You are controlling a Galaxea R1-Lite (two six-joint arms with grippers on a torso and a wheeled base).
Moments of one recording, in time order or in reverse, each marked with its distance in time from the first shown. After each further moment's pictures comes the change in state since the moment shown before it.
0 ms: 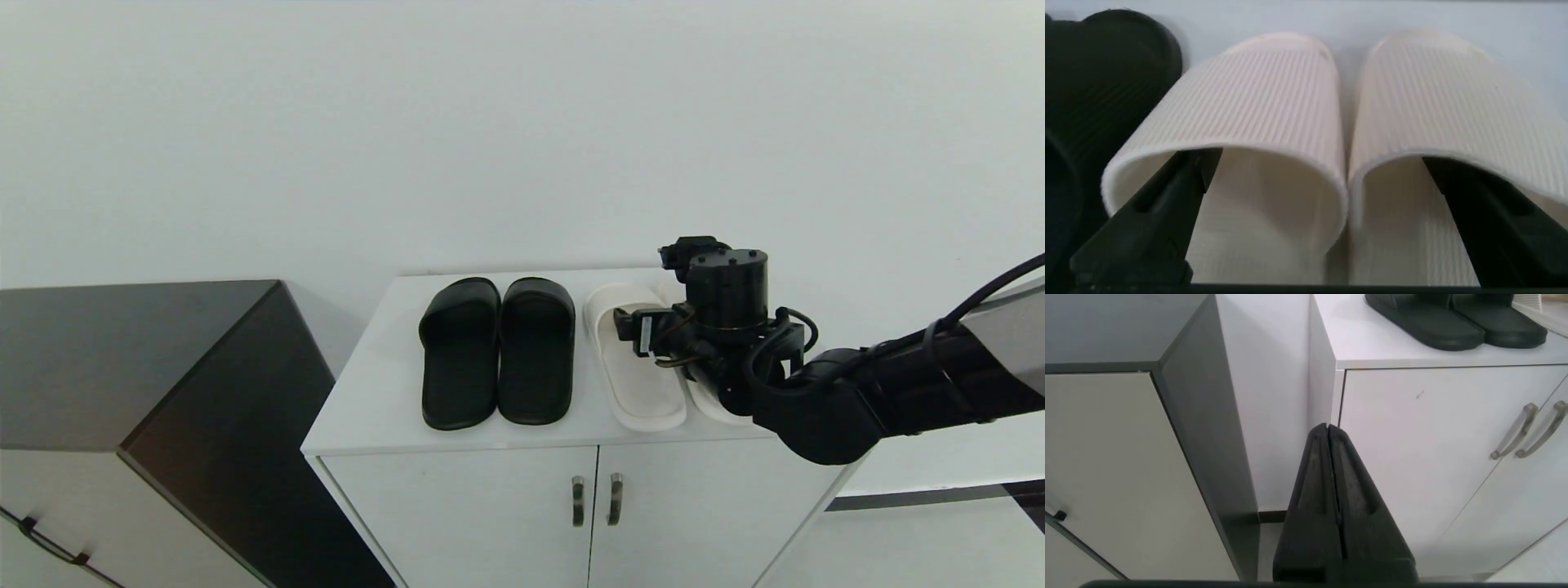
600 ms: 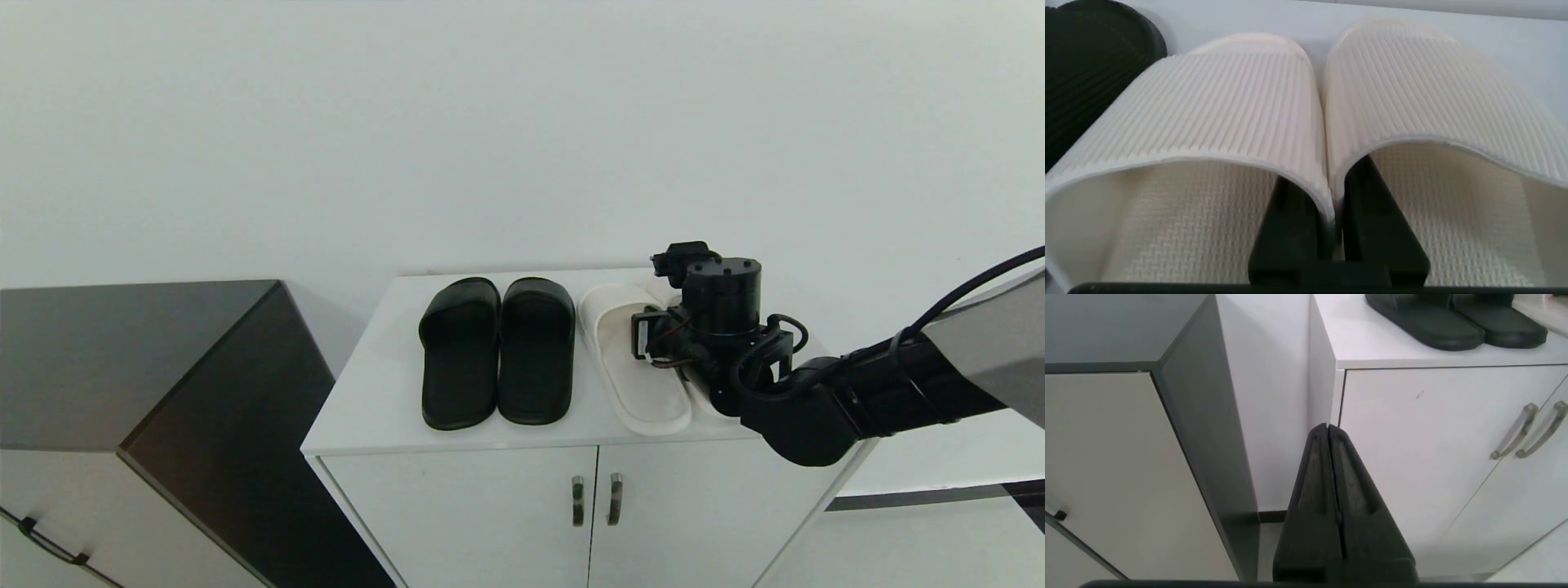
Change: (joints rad) left arm 0.000 0.000 0.000 0.000 0.000 0.000; right arm -0.012 0.047 -0.006 -0.074 0.003 -0.071
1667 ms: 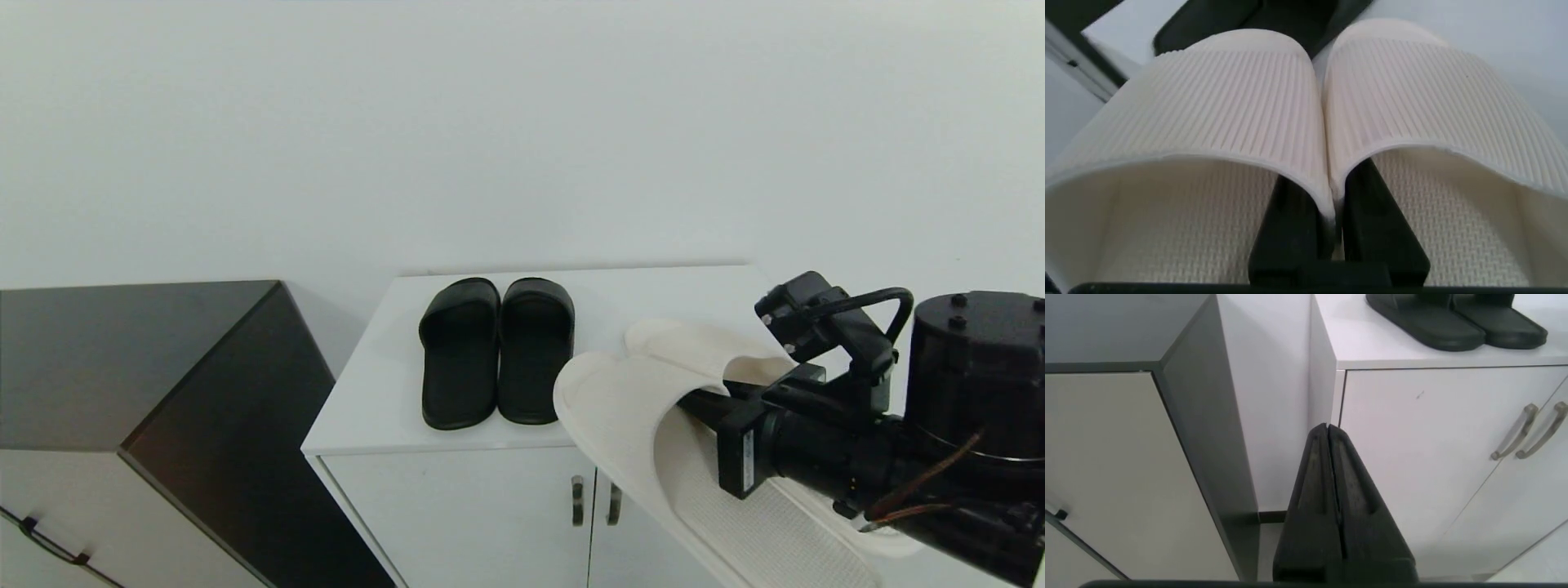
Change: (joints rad) left arm 0.001 0.000 0.000 0.000 0.001 -0.001; right arm 0.213 -0.567 0.500 0.124 0.273 -0.024
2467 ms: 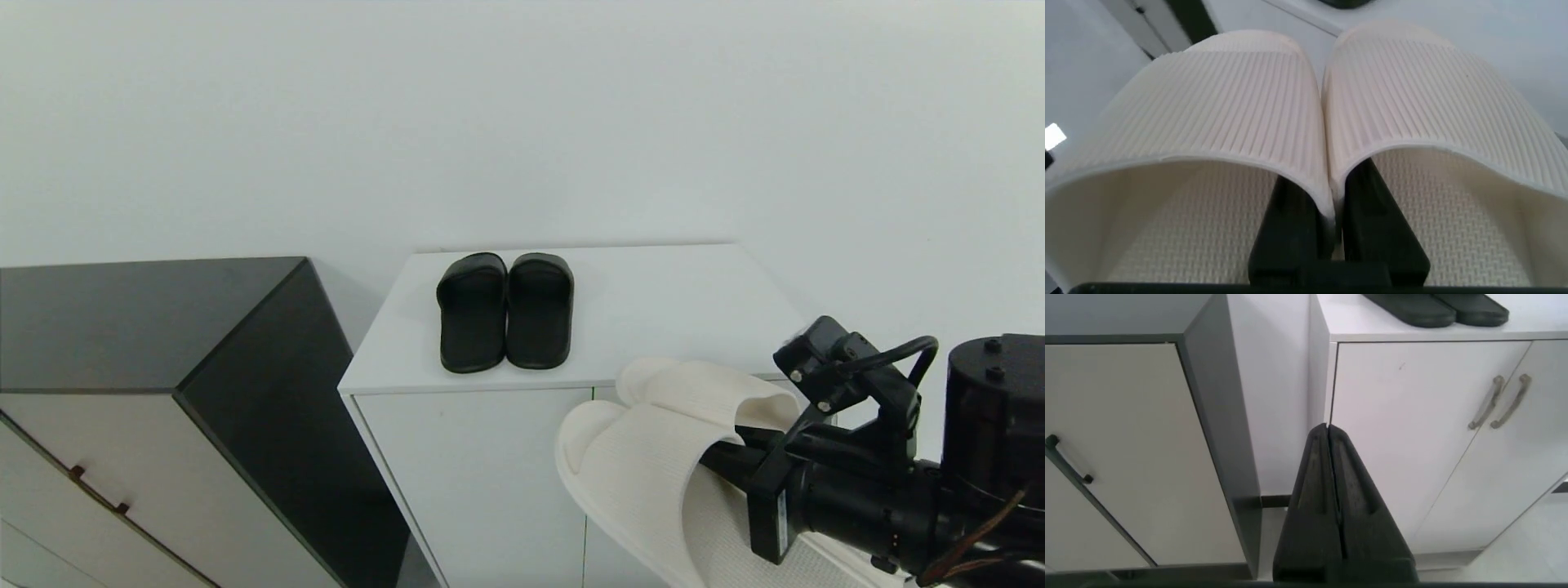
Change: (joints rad) left arm -0.001 0.000 0.000 0.000 0.000 0.000; right arm 0.006 -0.056 0.111 -0.015 0.126 -0.009
